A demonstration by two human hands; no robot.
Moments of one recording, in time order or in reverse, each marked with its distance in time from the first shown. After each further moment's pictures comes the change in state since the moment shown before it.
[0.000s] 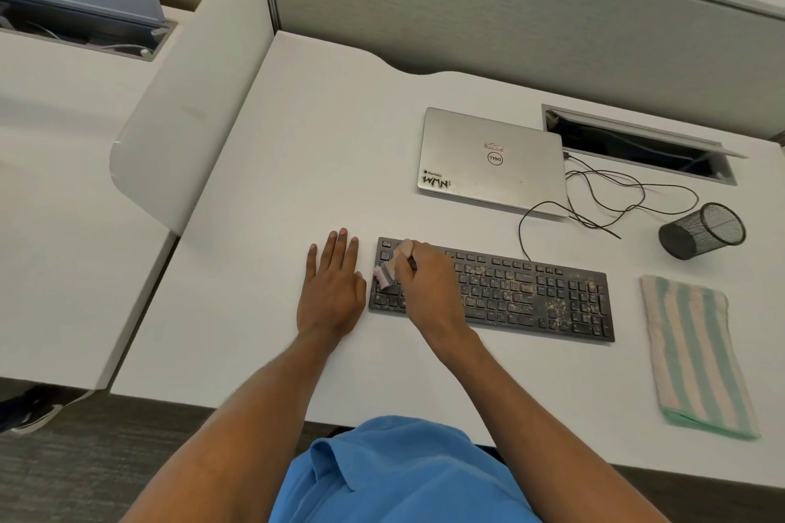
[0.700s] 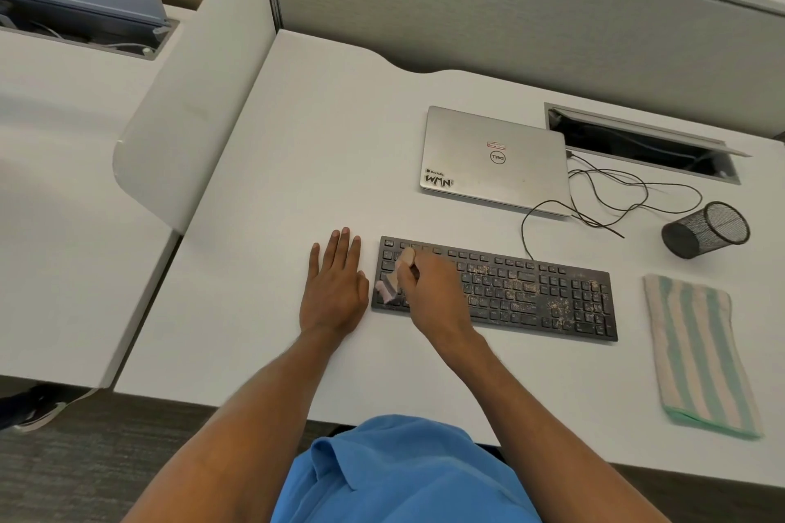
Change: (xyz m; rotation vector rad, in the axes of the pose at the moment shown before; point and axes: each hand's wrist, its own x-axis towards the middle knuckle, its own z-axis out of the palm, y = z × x) left_hand -0.001 0.000 -0.001 0.002 -0.006 0.007; right_hand -0.007 -0.003 -0.006 -0.031 -0.085 0.054
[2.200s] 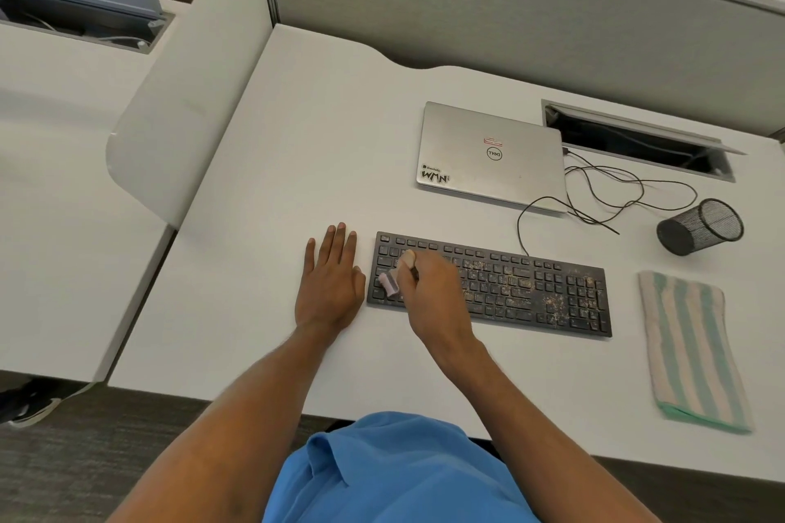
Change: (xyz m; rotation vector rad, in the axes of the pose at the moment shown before) left_hand 0.001 0.000 0.003 0.014 0.028 -0.002; right_hand -0.014 0.006 -0.001 -0.066 0.051 -0.053
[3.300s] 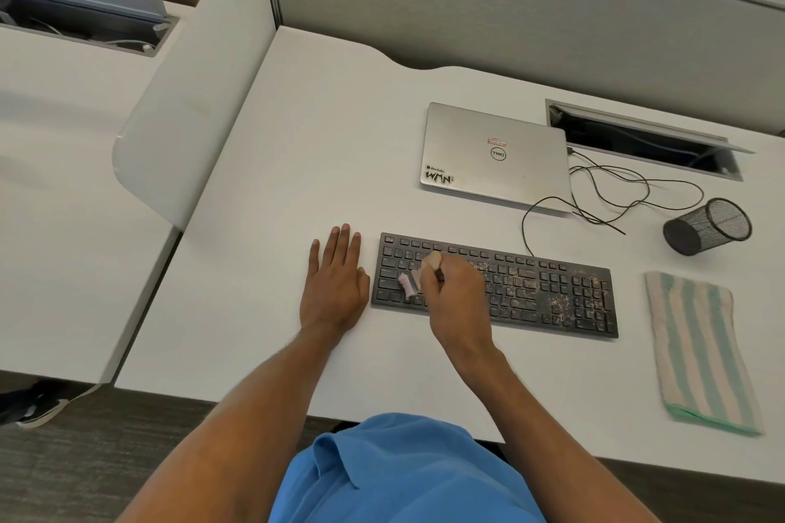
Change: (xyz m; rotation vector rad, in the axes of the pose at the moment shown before) left_hand -0.001 0.001 -0.003 -0.009 -0.025 -0.013; right_hand -0.006 0.014 -0.011 0.067 0.109 0.025
